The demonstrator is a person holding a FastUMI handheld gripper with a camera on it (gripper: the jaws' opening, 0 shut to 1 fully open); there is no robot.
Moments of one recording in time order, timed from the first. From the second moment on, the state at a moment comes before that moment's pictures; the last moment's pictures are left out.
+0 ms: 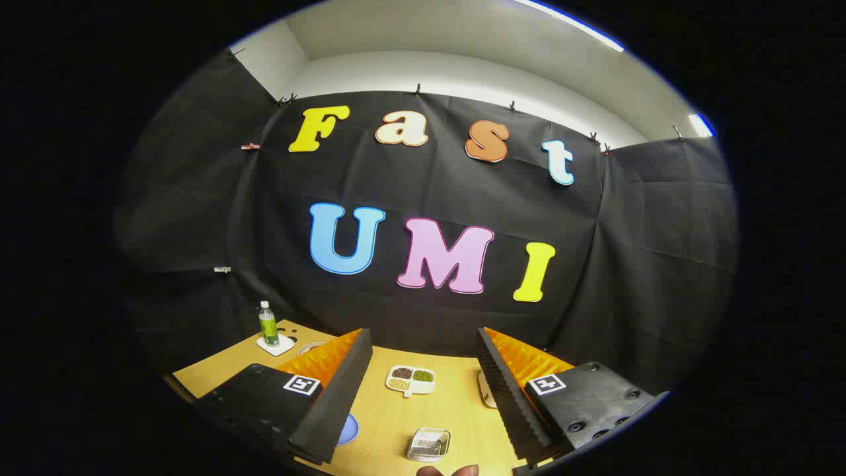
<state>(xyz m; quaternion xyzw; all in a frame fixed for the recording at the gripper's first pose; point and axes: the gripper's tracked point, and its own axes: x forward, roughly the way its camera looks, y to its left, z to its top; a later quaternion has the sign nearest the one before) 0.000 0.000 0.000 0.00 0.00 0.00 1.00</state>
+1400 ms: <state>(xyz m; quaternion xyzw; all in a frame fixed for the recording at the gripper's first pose) 0.007 0.061 -0.056 0.01 0.10 0.09 0.99</state>
